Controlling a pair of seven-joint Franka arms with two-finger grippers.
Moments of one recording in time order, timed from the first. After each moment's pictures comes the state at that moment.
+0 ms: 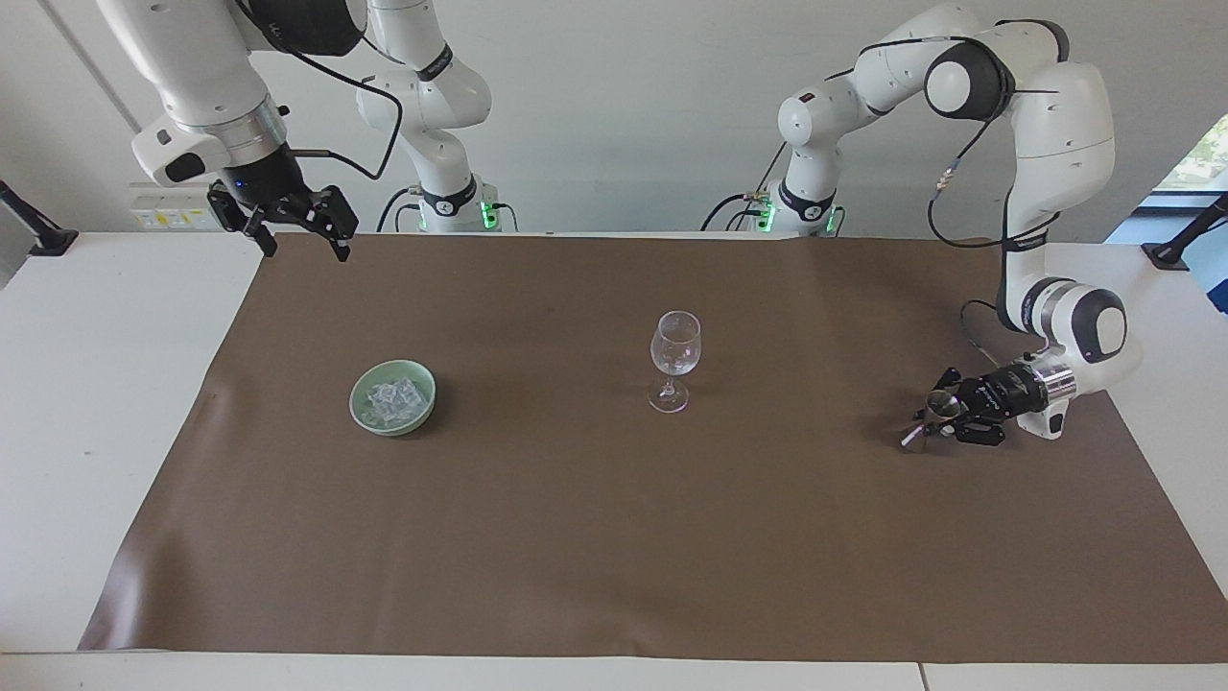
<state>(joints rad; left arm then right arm) 0.44 0.61 -0.02 -1.80 -1.32 1.56 -0.73 0.09 -0.04 -0.12 -1.61 -0.02 1.56 0.05</state>
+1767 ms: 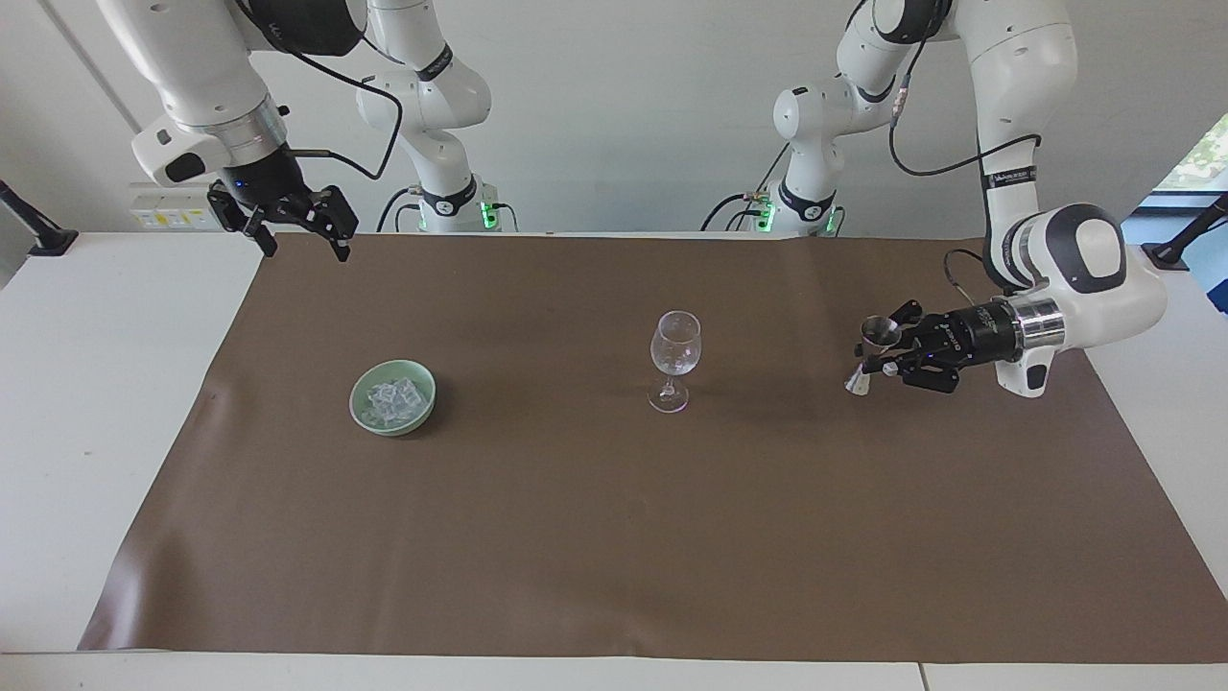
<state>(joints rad) 0.17 0.25 -0.02 -1.87 -1.32 1.59 -0.98 0.09 -0.04 -0.12 -1.61 -0.02 1.56 0.05</state>
